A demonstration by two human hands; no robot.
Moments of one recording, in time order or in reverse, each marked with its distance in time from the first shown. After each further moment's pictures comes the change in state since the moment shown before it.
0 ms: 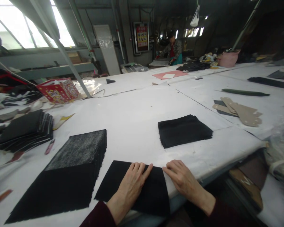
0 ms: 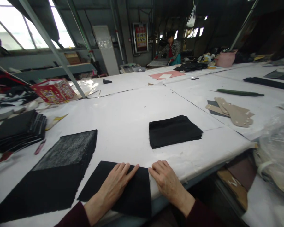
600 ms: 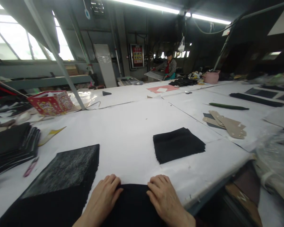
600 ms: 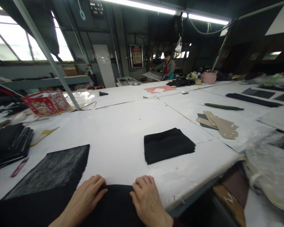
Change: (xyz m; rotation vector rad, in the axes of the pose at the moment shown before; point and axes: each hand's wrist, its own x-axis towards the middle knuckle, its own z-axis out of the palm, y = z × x) left_hand -0.027 -0.071 0.003 -0.354 -0.052 -0.333; right_hand 0.036 -0.042 0.012 0.161 -0.039 0.279
